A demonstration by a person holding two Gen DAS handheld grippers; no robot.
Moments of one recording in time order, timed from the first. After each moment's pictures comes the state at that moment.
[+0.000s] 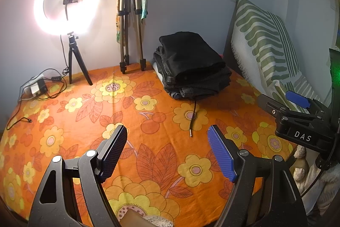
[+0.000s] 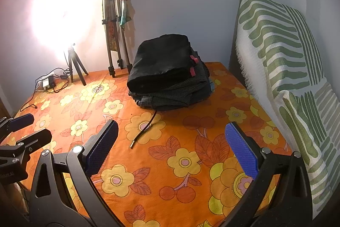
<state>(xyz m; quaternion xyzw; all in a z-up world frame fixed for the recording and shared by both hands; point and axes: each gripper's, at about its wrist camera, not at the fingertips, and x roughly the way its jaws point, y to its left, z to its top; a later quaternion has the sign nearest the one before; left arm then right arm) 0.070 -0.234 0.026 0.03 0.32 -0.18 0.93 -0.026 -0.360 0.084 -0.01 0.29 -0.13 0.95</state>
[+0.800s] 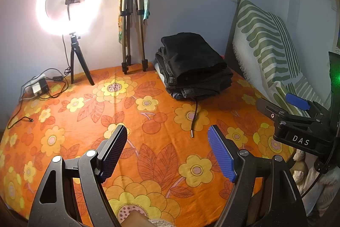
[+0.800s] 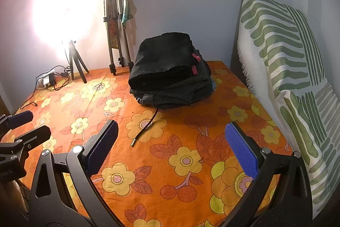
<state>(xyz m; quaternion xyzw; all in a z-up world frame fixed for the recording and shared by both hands) 0.071 -0.231 0.025 0.03 0.32 -0.18 0.93 -0.022 -0.357 0.080 -0.01 0.29 -0.13 0.95</state>
